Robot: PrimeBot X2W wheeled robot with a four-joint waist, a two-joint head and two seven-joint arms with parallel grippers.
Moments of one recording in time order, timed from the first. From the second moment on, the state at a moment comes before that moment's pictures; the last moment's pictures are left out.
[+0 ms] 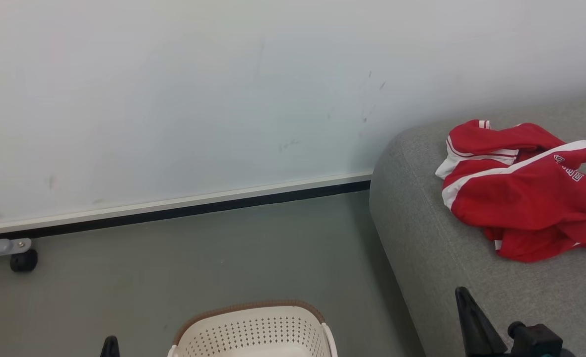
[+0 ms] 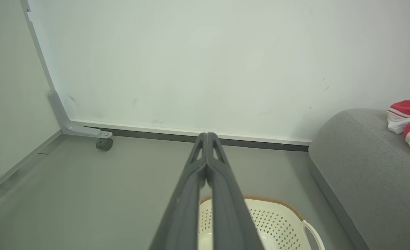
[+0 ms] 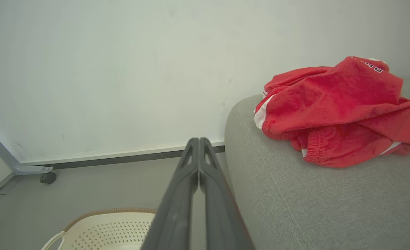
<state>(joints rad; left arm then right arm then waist) 0.22 0.13 -0.06 0.11 -0.38 0.12 -0.25 0.00 -0.22 0.35 0.18 0.38 -0.11 -0.25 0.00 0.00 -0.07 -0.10</state>
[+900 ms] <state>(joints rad) 0.16 0.11 -0.02 0.16 -0.69 0.06 -0.15 -0.01 -0.17 0.22 0.21 0.69 -0.05 -0.15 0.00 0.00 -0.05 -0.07</state>
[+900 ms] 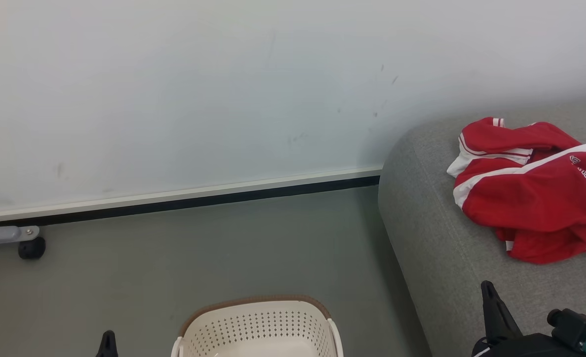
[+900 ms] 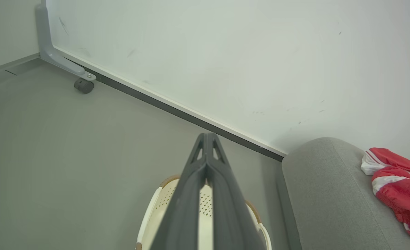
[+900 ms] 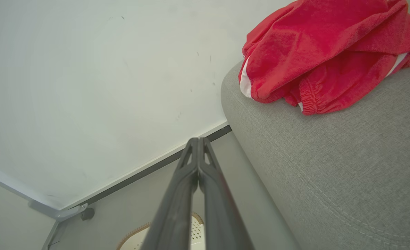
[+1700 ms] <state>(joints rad) 0.09 0.09 0.02 0.20 -0.99 0.00 -0.06 -0.03 -0.13 0.10 0.24 0.99 0.01 -0.06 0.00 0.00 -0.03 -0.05</state>
